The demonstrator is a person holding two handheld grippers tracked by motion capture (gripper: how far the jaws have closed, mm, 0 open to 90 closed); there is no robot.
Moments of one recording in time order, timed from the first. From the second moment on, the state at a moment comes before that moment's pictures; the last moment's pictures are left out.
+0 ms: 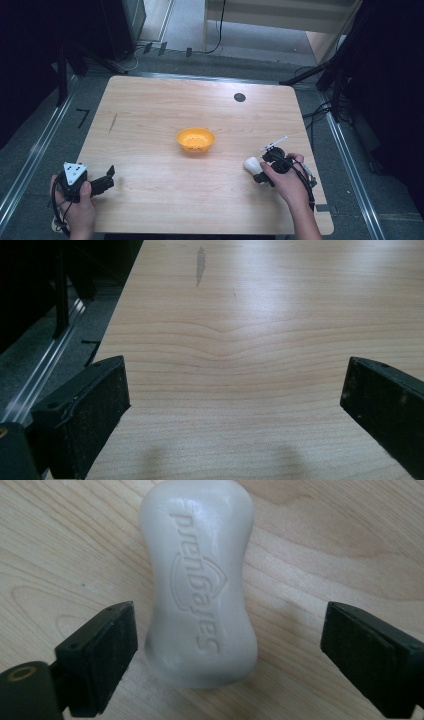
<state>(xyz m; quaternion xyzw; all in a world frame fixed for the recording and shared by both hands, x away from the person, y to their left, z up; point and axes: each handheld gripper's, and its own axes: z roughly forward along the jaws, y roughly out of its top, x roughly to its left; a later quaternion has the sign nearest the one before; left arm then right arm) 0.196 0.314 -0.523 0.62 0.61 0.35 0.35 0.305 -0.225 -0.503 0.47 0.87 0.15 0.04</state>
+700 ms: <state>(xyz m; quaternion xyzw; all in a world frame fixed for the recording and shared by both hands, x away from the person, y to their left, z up) 0.197 0.314 -0.523 0.62 0.61 0.35 0.34 0.315 -0.207 -0.506 0.47 0.87 0.14 0.04</state>
